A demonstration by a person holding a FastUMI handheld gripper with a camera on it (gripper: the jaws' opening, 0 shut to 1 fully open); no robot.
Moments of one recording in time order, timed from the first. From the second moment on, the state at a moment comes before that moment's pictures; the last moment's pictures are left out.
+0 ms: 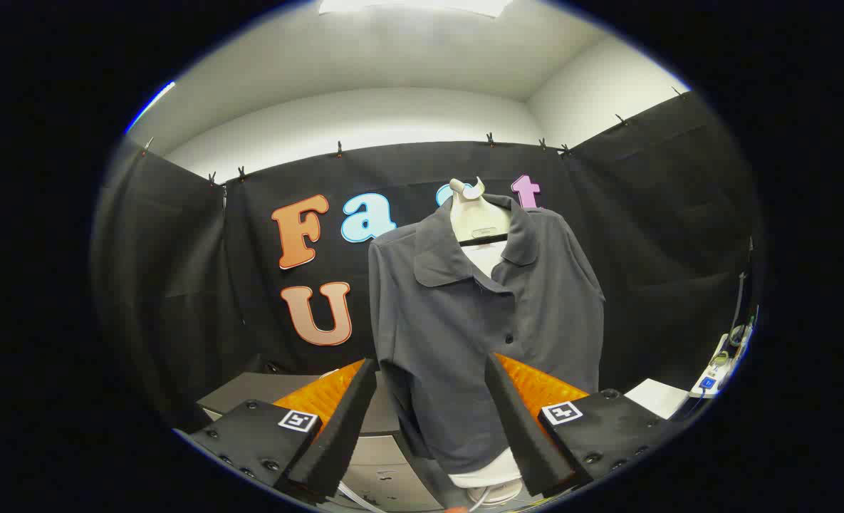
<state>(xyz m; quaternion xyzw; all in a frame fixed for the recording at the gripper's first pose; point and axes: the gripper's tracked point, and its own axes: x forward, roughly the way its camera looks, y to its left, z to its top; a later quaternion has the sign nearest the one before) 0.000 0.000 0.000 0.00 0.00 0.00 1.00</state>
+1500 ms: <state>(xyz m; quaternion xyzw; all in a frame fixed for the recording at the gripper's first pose) 0.015 0.067 0.000 -0.02 0.03 0.05 1.00</state>
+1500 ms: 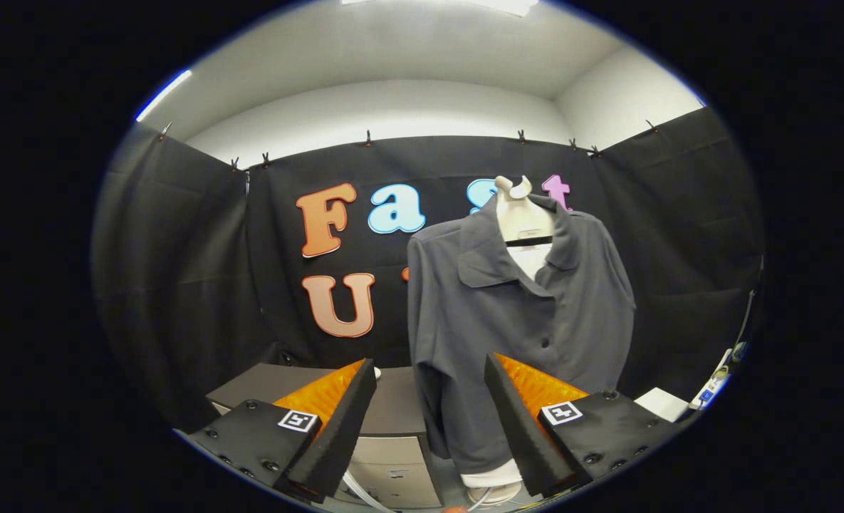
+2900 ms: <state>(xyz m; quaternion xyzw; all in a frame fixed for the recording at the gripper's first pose) 0.200 0.246 -0.206 -0.07 0.27 0.10 0.95</state>
